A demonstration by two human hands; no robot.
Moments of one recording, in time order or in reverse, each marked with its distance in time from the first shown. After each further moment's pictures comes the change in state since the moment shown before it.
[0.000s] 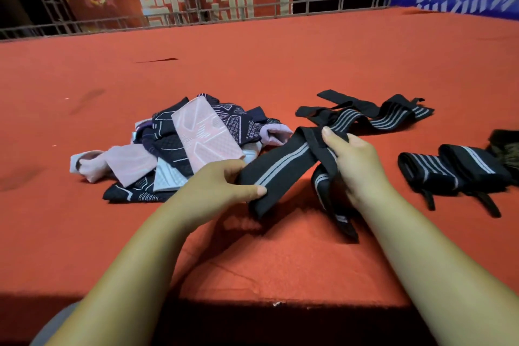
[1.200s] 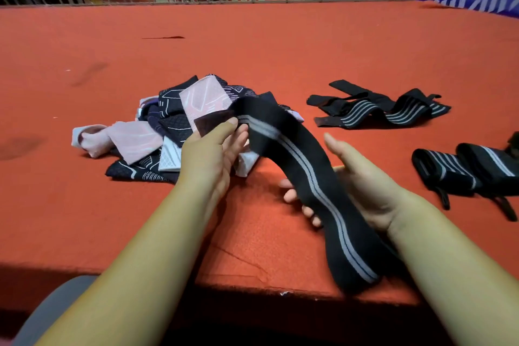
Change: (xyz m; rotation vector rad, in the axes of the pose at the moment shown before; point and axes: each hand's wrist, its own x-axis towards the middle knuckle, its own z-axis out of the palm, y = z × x) left_hand 0.038 -0.003 0.010 -1.139 0.635 -0.027; right_hand -0.044 -0.008 -0.005 -0.048 -0.682 0.526
